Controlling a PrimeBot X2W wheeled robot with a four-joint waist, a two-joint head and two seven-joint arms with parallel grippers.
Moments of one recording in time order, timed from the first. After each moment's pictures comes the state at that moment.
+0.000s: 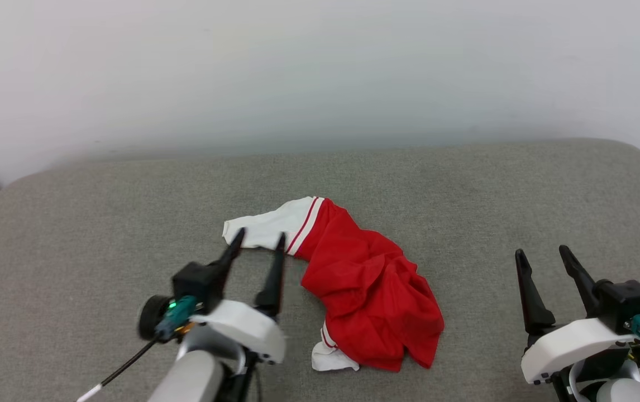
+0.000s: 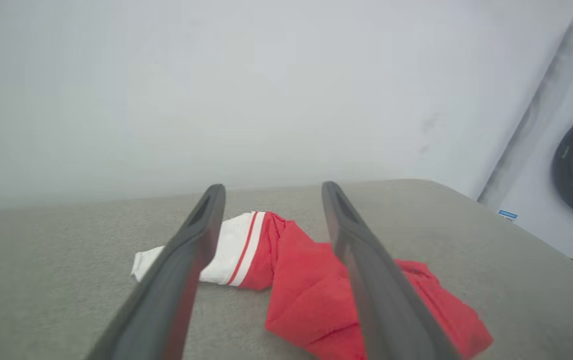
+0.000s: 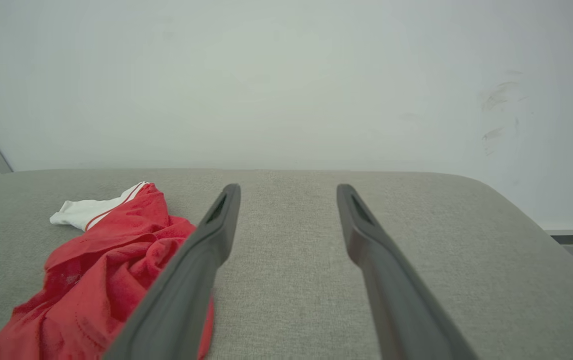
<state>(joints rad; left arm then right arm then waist) -0.27 0.14 -0.42 0.31 -0.43 0.04 -0.23 -0.06 -0.05 -0.05 0.12 0.07 0.13 -0.07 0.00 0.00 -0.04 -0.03</state>
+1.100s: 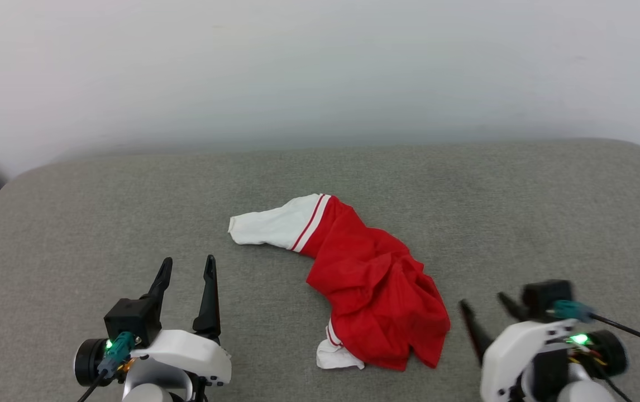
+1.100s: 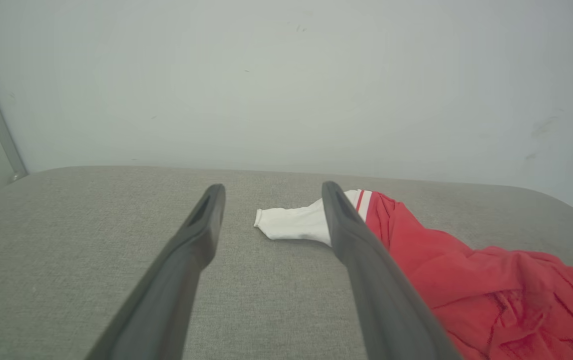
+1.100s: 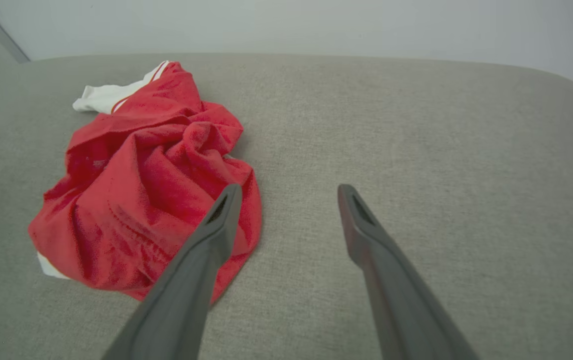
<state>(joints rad) -0.12 0.23 -0.30 0.22 -0.44 0.16 -0.26 -0.07 -0.05 0.06 0.17 0.11 0.13 0.25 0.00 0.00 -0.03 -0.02</state>
